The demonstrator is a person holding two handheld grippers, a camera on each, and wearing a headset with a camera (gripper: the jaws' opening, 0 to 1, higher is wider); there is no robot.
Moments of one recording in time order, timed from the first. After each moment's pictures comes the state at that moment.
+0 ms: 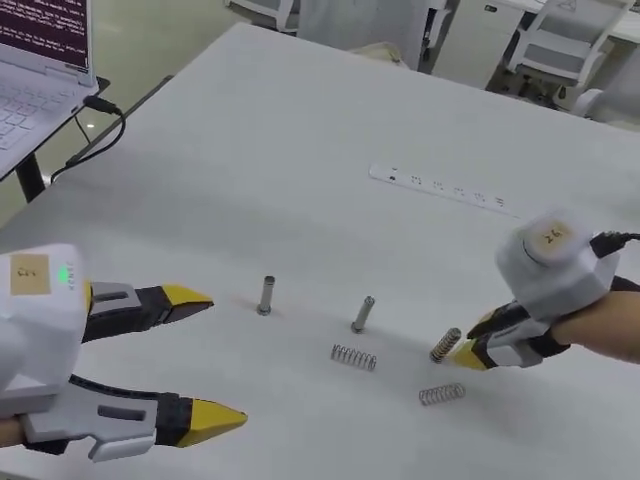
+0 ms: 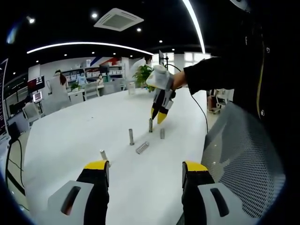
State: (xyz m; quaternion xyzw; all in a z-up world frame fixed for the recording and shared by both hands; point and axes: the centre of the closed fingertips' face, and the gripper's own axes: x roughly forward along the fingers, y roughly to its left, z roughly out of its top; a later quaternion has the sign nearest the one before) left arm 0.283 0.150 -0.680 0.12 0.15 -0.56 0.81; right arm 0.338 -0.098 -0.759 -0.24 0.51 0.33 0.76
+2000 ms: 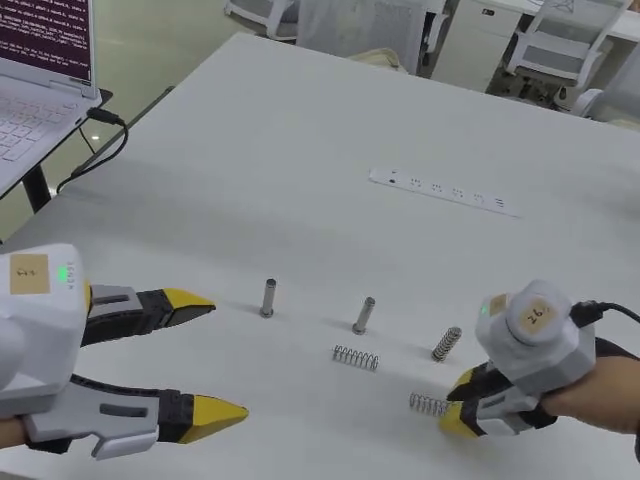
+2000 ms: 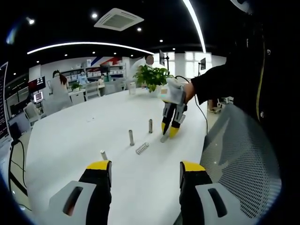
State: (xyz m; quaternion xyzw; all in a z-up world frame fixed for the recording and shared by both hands) left arm 0.280 0.152 -0.673 0.12 0.15 -0.55 0.81; right arm 0.286 -0.068 -0.798 -0.26 0.50 0.41 0.72
